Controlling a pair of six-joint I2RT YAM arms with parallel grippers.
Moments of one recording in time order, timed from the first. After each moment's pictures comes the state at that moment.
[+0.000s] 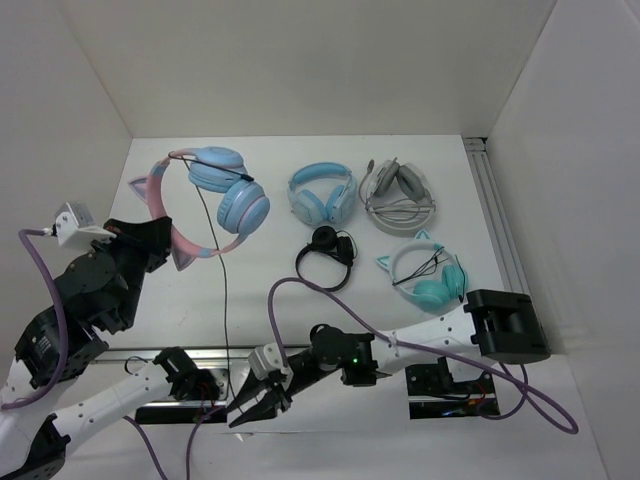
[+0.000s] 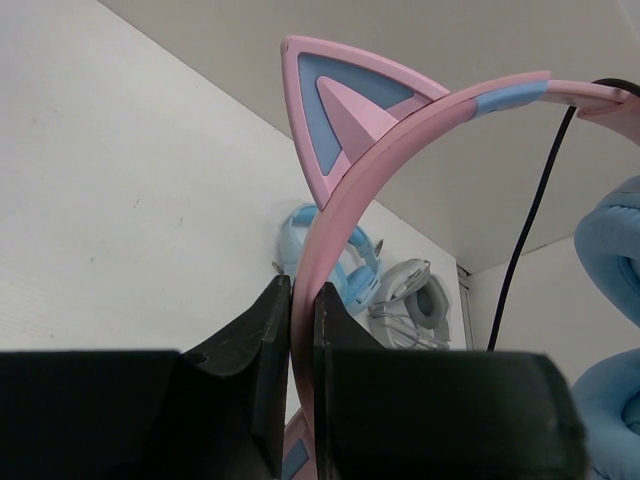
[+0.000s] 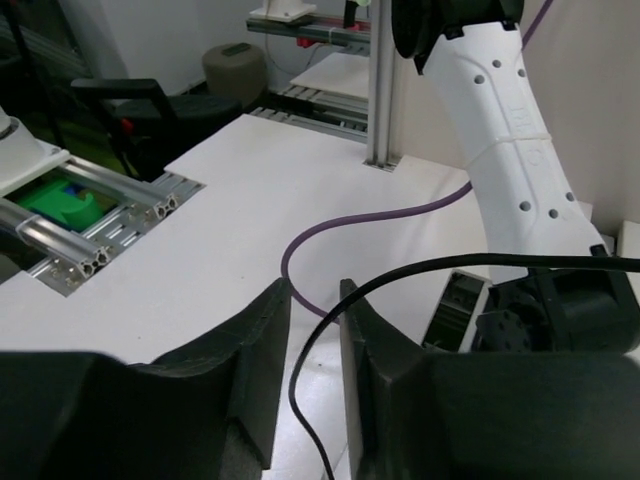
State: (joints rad) left arm -0.74 0.57 1.19 -0.75 -0.83 -0.82; right arm 1.59 1.50 0.77 0.90 -0.47 0.10
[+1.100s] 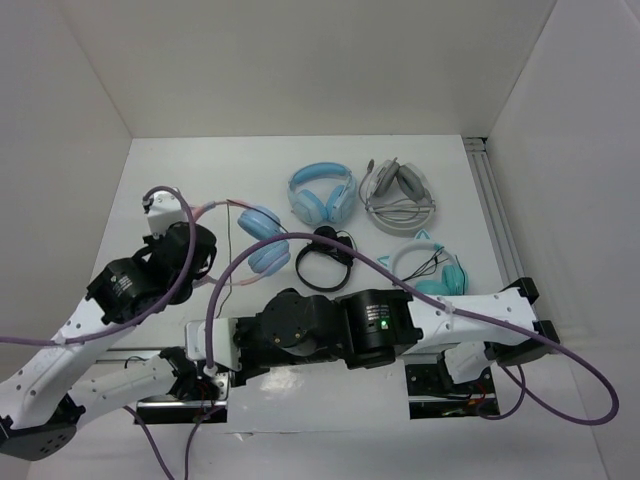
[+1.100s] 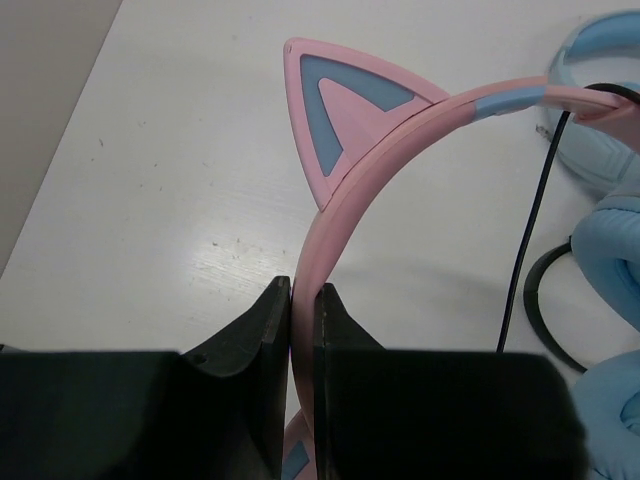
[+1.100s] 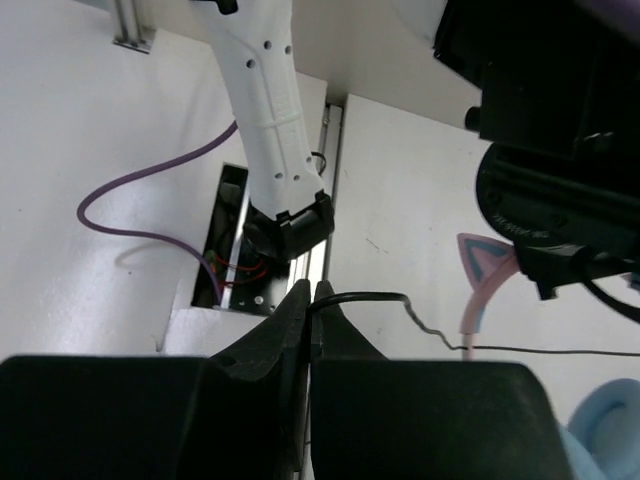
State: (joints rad) left arm -0.74 0.85 1.20 -1.13 -0.90 -0.71; right arm 1.68 1.54 1.78 -0.52 0.11 -0.28
